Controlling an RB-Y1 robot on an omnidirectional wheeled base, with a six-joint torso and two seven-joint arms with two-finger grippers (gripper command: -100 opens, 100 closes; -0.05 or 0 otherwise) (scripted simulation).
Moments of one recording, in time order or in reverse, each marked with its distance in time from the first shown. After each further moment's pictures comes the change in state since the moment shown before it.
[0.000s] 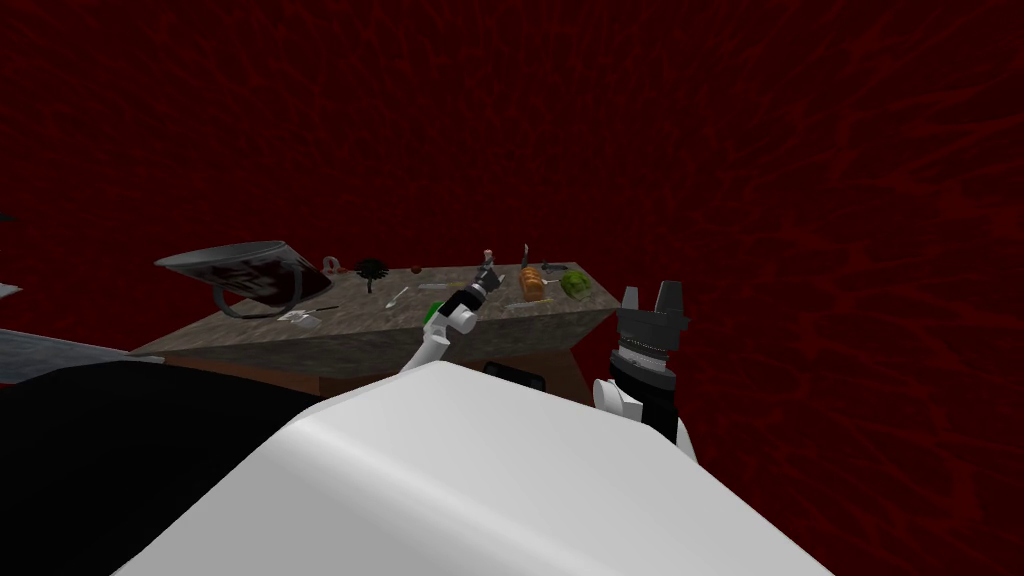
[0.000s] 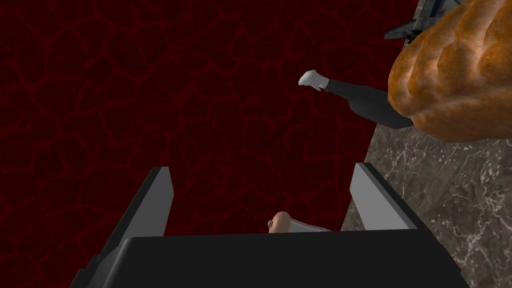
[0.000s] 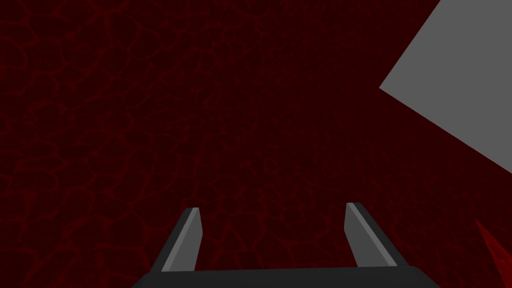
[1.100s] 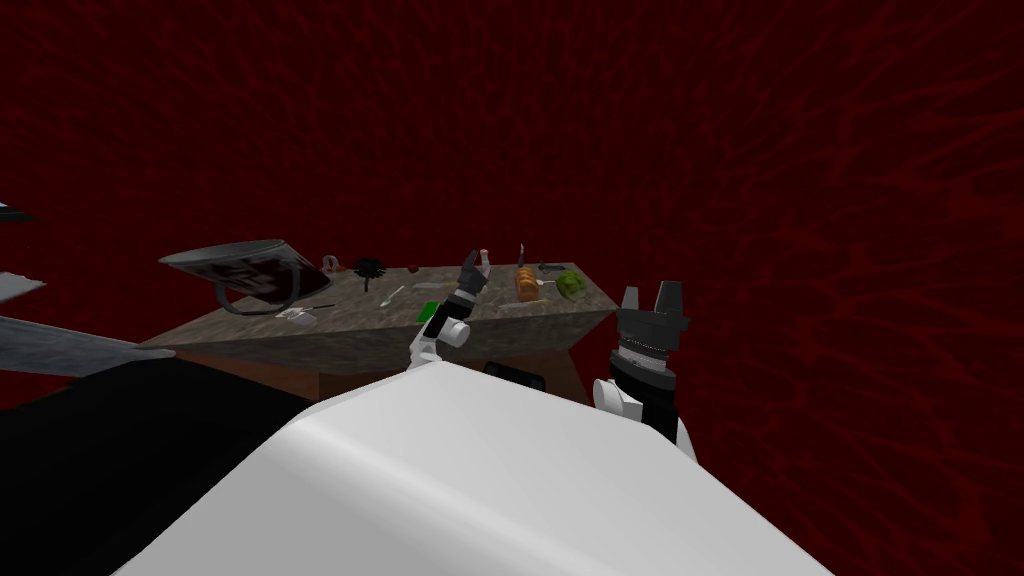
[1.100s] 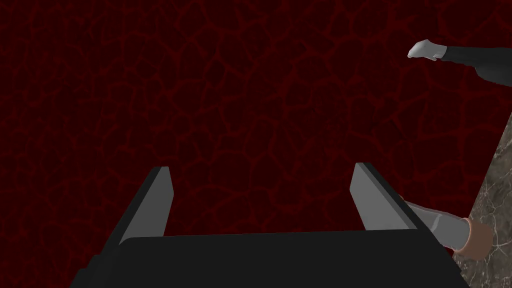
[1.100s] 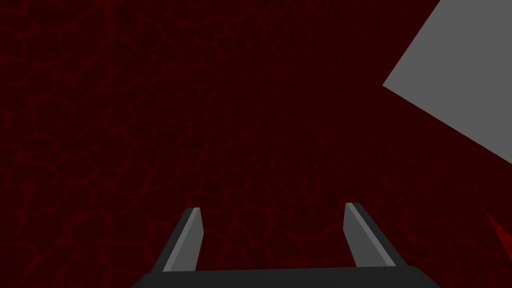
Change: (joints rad) left arm 0.183 -0.073 0.041 -0.107 -0.127 -0.301 -0.176; right arm 0.000 0.000 0.000 0.000 0.000 0.000 0.000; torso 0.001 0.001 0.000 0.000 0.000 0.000
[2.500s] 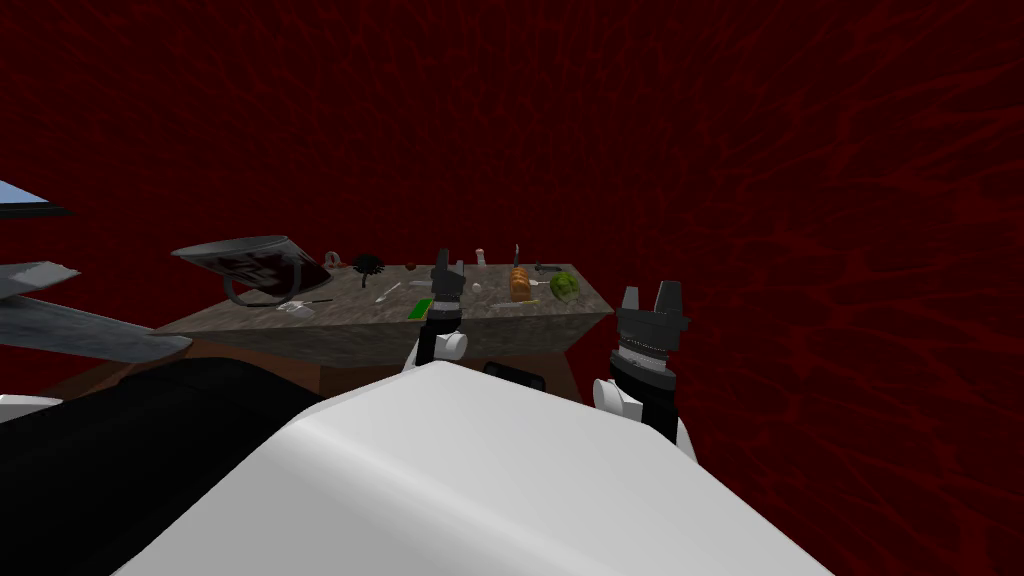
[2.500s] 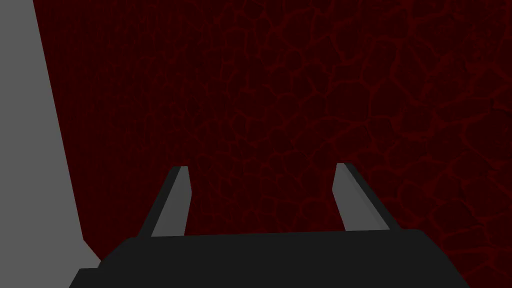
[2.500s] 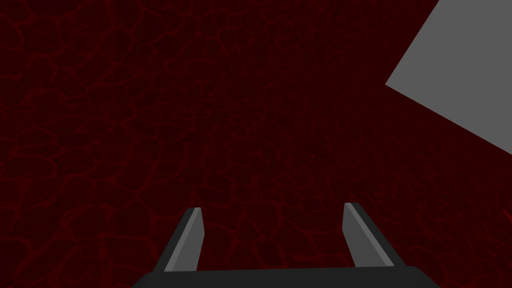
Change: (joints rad) left arm 0.197 -0.242 0.060 -0.092 -0.147 -0.329 -0.205; right arm 0.000 0.000 0.000 0.000 0.000 0.000 0.000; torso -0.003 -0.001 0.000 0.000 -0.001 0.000
